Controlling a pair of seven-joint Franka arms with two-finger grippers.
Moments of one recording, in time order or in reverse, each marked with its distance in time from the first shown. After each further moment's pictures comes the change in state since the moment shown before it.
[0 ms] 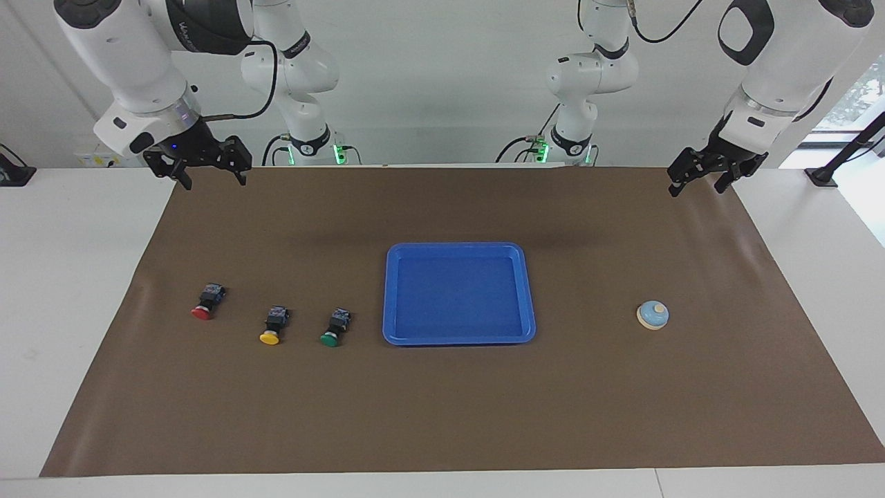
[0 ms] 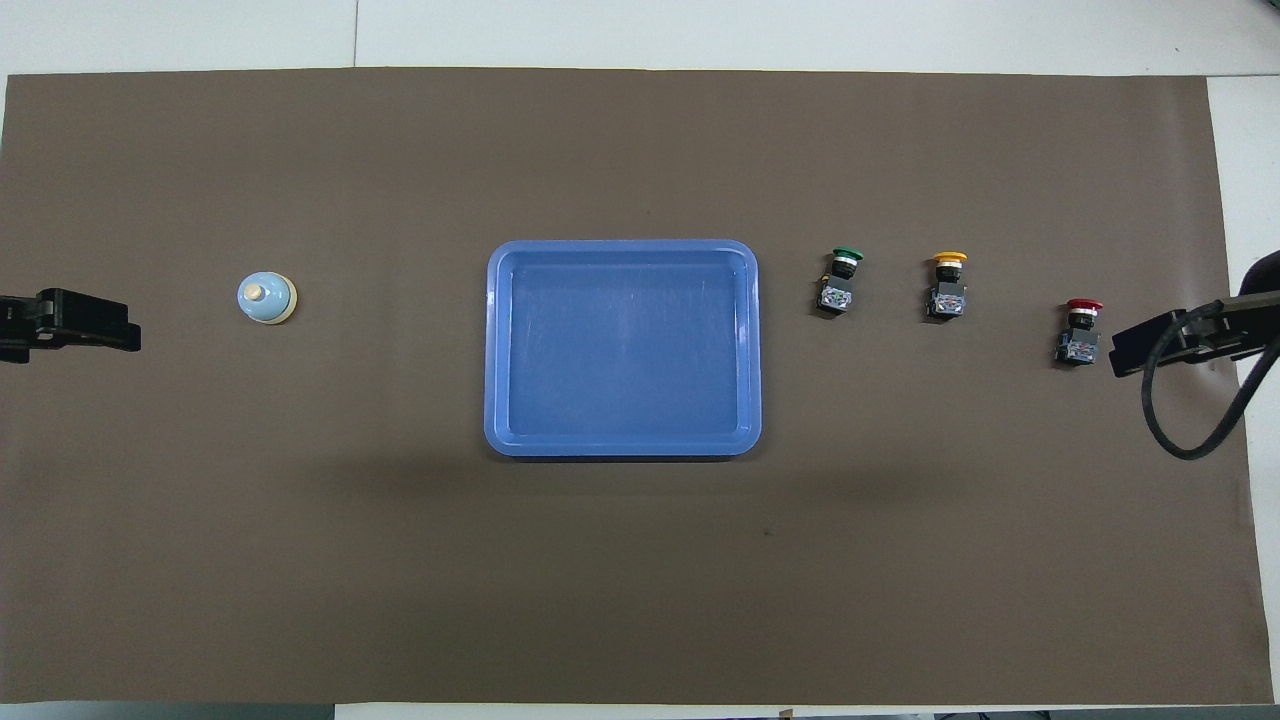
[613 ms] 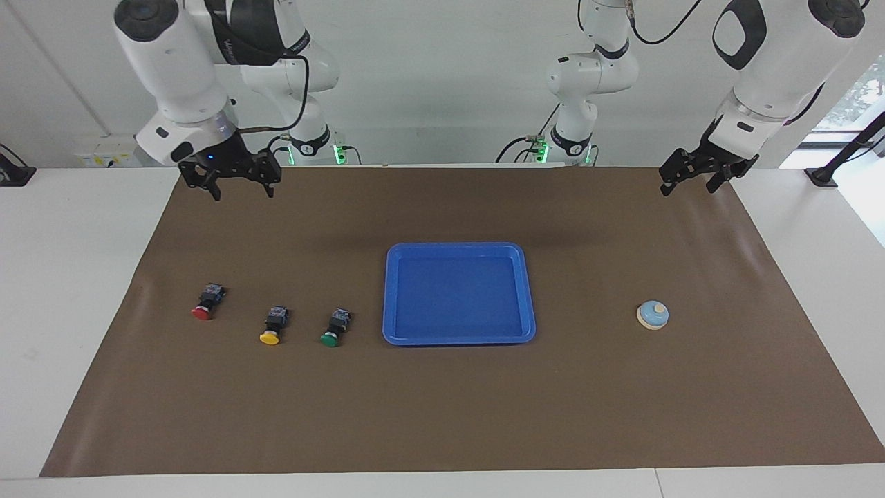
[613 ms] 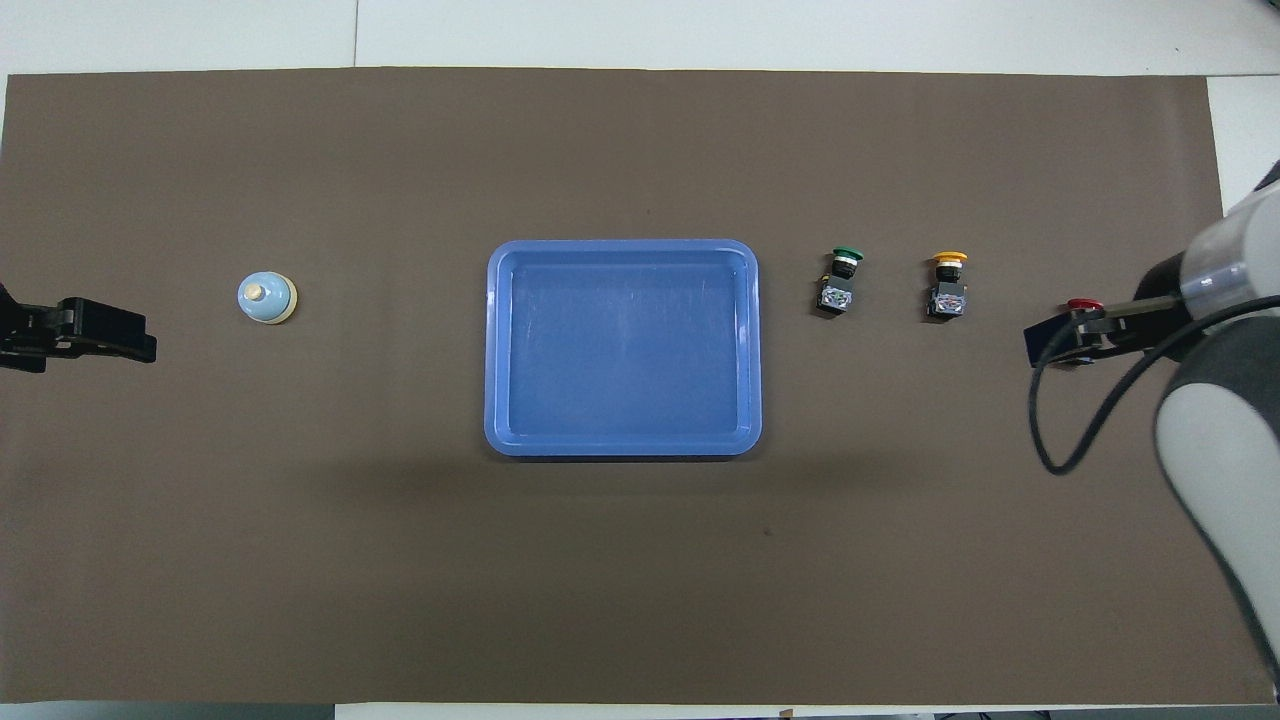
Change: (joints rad) left arm -0.010 0.003 -0.004 0.000 0.000 -0.034 0.000; right arm 0.124 -0.022 0.005 -0.143 0.001 0.185 0.187
